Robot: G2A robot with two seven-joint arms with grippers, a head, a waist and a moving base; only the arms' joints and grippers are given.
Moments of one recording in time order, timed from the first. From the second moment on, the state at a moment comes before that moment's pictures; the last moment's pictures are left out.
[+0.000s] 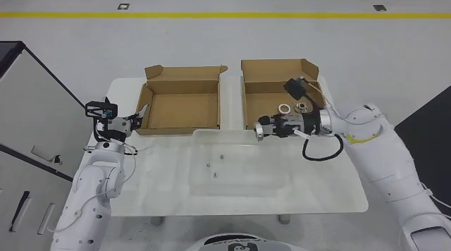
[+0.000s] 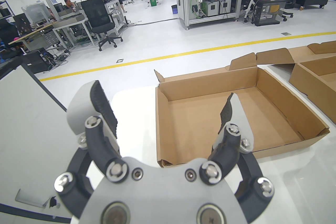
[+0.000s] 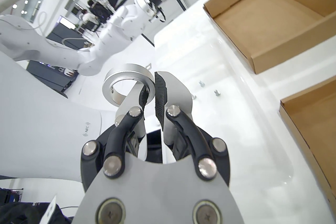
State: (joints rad) left arm 1.73 -1.15 -1.60 -1.80 1.33 0.00 0.00; right arm -1.18 -0.95 1.17 -1.59 0.30 -0.65 1.17
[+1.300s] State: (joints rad) left arm 1.73 -1.15 -1.60 -1.80 1.33 0.00 0.00; right arm -1.14 -0.96 1.19 -1.57 1.24 -0.39 1.43
